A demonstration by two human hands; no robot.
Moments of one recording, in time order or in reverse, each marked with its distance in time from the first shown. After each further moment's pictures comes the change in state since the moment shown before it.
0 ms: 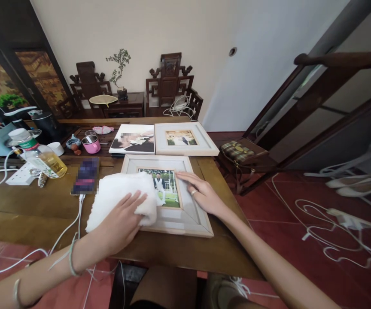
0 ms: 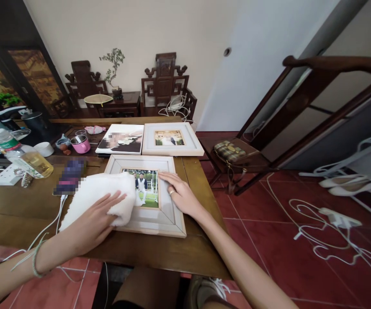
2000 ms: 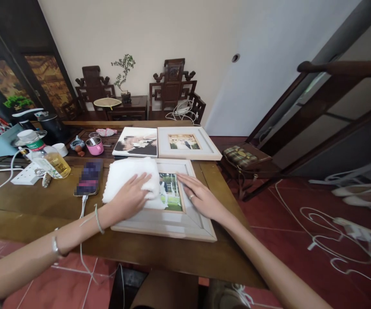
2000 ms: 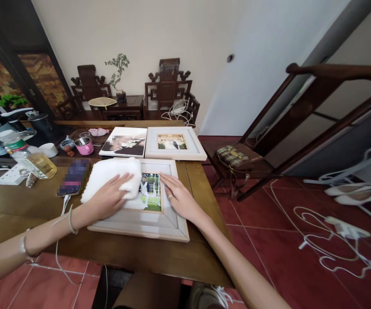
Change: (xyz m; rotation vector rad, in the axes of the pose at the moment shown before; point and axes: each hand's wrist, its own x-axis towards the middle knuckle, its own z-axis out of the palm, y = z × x) left_hand 0.050 -0.042 0.010 0.074 0.063 -0.031; right_hand 0.003 -0.004 0.007 -0.134 -0.041 -0.004
